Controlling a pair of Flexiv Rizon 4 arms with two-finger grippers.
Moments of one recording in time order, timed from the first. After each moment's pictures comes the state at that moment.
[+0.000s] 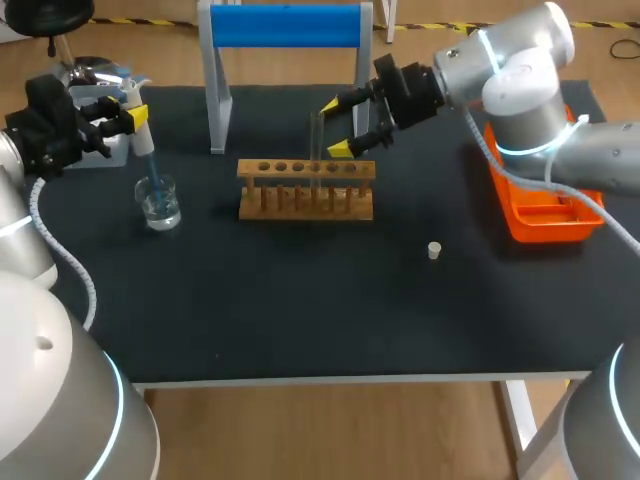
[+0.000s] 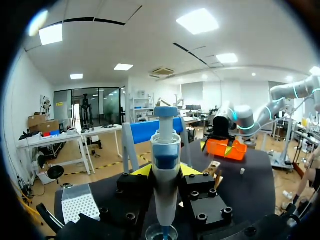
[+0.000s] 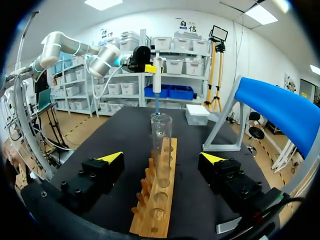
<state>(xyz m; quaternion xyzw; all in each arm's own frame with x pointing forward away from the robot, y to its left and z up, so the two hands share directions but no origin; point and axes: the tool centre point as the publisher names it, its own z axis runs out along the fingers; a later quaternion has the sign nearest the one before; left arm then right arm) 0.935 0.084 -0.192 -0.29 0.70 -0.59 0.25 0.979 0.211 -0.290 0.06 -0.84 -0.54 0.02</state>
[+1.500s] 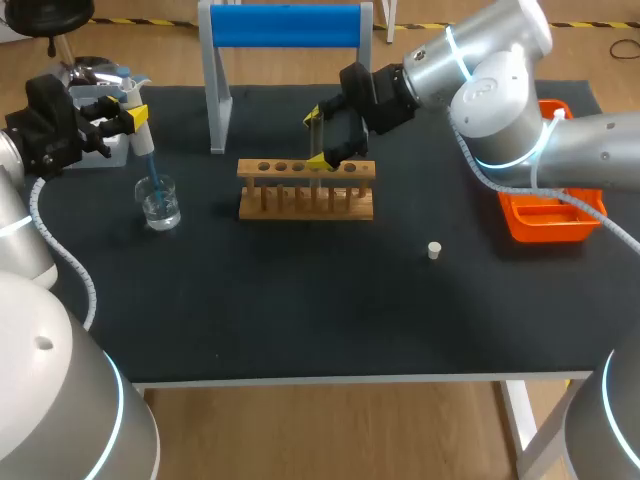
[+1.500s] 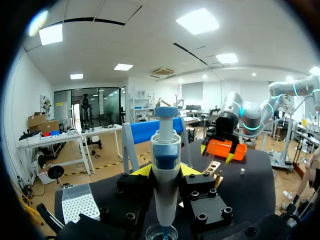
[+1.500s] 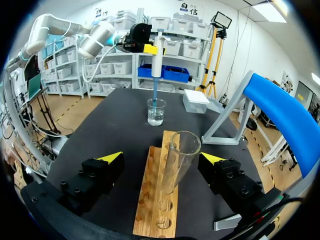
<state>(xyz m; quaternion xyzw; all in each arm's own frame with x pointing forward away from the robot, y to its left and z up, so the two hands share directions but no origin) 0.935 0.084 -0.192 -0.29 0.70 -0.59 0.25 0.967 0.237 -0.297 0.05 -0.89 -0.46 -0.03</state>
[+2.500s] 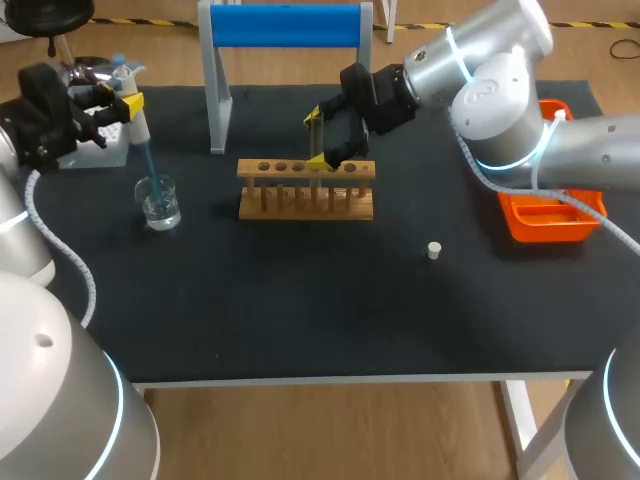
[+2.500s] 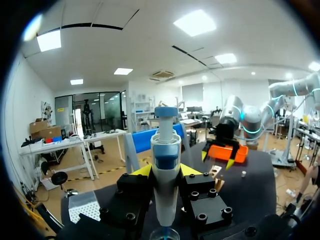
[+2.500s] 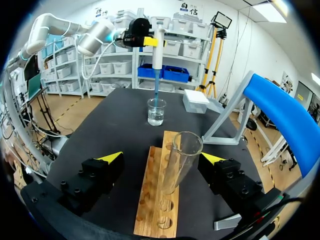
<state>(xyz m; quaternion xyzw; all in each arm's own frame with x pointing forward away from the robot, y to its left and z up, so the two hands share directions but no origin) 0.931 0.084 -0.165 -0.28 0.70 -0.59 0.28 0.966 0.237 -0.296 0.05 -0.89 -0.46 -0.03</state>
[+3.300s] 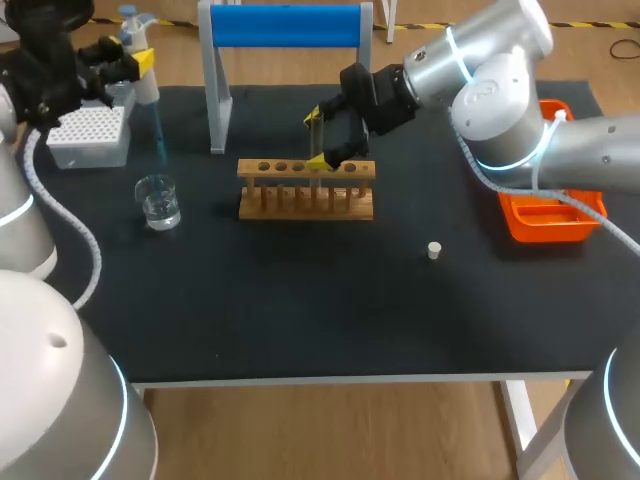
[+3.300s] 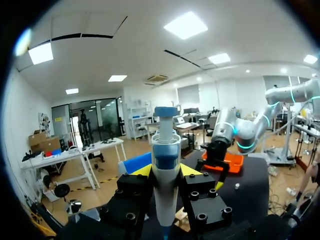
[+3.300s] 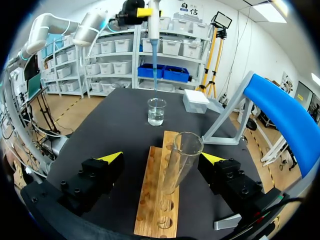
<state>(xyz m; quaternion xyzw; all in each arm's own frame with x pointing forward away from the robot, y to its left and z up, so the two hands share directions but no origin) 0.913 0.041 -0.075 -0.25 0.71 -0.59 0.29 0.966 0.237 -0.296 0.05 -0.89 -0.46 -0.03</state>
